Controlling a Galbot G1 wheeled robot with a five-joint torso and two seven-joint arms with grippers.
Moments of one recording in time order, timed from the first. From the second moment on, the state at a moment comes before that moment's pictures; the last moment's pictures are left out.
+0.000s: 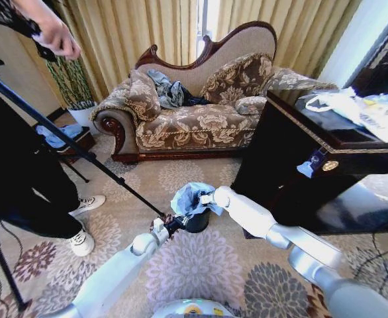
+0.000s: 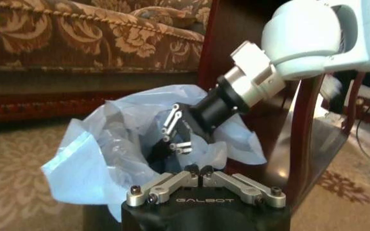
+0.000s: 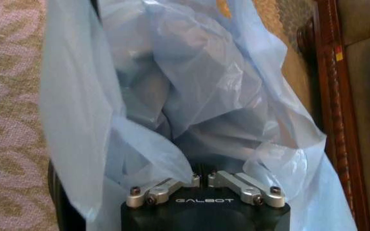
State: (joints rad) left arm 0.94 -1.01 0.12 -1.47 -0.57 -0.10 0.26; right arm -0.22 1.26 -0.59 0.95 -0.41 -0.04 -0.59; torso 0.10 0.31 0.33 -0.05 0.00
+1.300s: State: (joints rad) left arm 0.92 -1.04 0.15 -1.31 -0.50 -0.26 0.35; right arm -0.27 0.99 -0.49 1.27 -0.21 -0.11 -0.56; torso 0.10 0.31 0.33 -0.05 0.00
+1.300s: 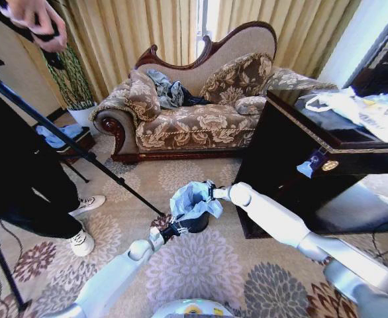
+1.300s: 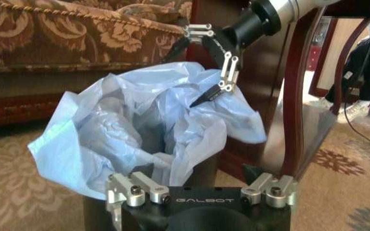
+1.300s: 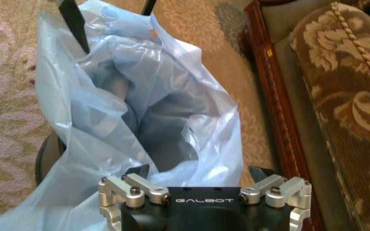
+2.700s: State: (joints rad) left arm 0.95 -0.96 -0.03 -1.45 -0.70 -0.15 0.22; right arm -0.43 0.90 -0.38 1.49 0.02 -0.21 -0.44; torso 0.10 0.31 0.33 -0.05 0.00
